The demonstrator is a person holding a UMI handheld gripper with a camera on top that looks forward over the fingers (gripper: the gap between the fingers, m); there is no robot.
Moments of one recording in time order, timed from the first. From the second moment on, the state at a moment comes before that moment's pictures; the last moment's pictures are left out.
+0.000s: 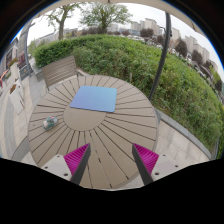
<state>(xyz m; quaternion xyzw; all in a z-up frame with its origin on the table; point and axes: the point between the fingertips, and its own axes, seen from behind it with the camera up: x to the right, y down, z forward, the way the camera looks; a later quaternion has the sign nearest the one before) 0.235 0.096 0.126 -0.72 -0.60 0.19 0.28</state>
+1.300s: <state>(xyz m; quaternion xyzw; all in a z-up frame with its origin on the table) 0.075 -0.233 0.008 -0.69 -0.60 0.27 0.31</state>
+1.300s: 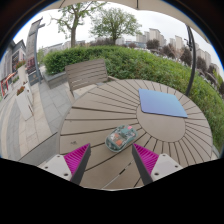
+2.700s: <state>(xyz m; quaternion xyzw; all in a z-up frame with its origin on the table) -0.151 0.046 0.024 -0.69 -0.58 0.25 0.36</state>
